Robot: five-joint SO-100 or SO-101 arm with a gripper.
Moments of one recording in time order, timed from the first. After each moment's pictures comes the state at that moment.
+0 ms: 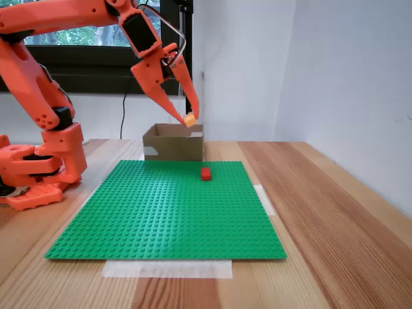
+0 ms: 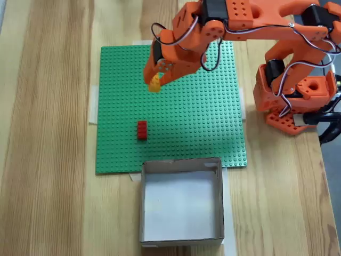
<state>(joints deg) -6.4 116.3 106.3 69.0 -2.0</state>
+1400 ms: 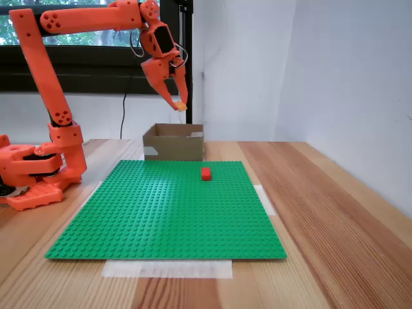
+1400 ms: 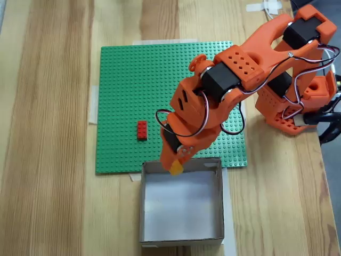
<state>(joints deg) -38.1 97.8 86.6 75.8 10.5</state>
